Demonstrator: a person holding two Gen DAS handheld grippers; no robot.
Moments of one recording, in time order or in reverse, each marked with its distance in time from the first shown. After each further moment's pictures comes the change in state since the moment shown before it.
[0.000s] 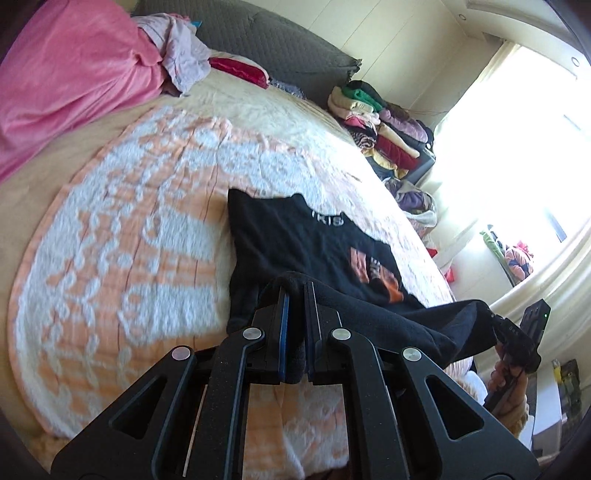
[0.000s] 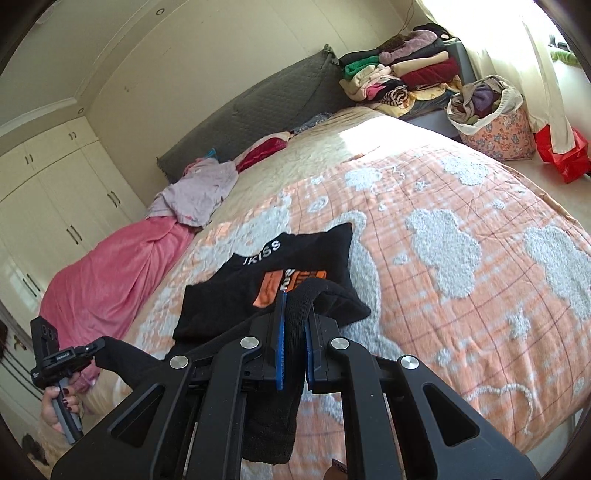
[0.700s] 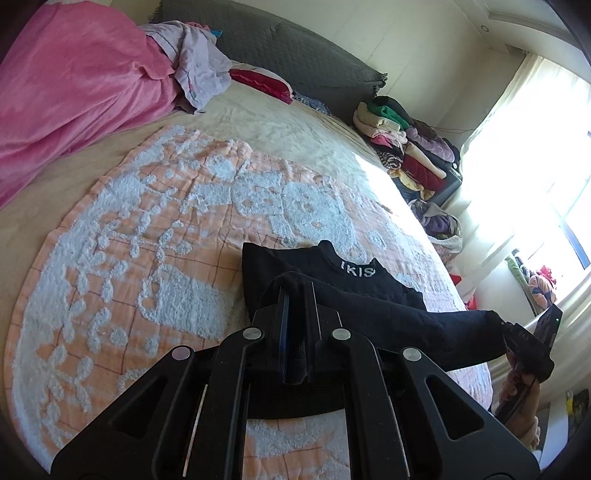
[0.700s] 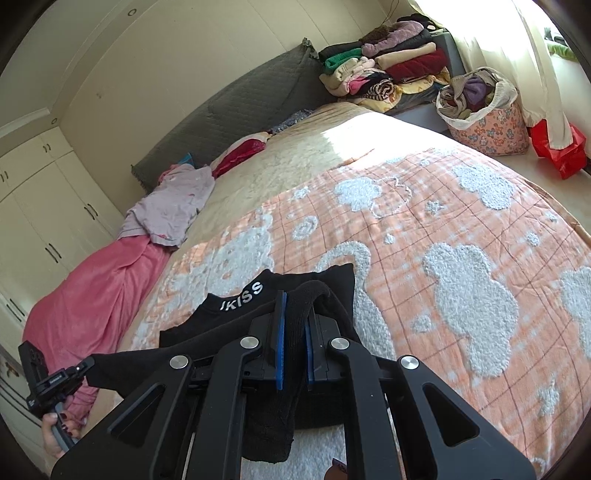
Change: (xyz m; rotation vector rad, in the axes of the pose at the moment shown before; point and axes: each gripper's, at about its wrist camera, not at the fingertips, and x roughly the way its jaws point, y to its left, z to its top) left arm 0.062 0.014 0.067 -0.040 -0.052 0.094; right arm 0.100 -0.004 0.070 0.044 0.023 -0.084
